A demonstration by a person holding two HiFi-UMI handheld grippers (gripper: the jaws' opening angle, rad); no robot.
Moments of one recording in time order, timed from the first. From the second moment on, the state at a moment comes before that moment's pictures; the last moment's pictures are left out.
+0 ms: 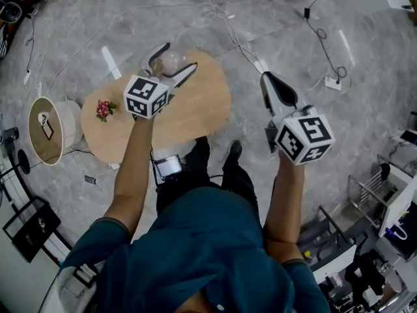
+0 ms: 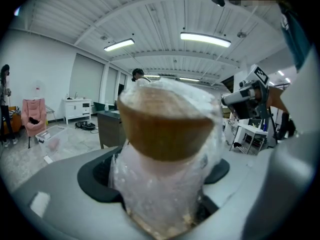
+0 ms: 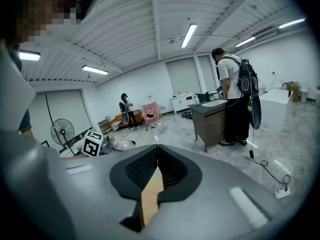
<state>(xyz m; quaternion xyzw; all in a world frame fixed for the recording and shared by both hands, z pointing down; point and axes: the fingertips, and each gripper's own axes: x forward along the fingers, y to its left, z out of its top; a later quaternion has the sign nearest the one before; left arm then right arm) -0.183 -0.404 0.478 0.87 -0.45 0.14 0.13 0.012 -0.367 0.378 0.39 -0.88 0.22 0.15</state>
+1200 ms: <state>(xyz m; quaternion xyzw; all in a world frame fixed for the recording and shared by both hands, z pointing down) -0.191 -0.436 0.719 0.85 -0.41 0.22 0.25 0.012 -0.380 0.485 0.40 -0.84 0.30 0.21</state>
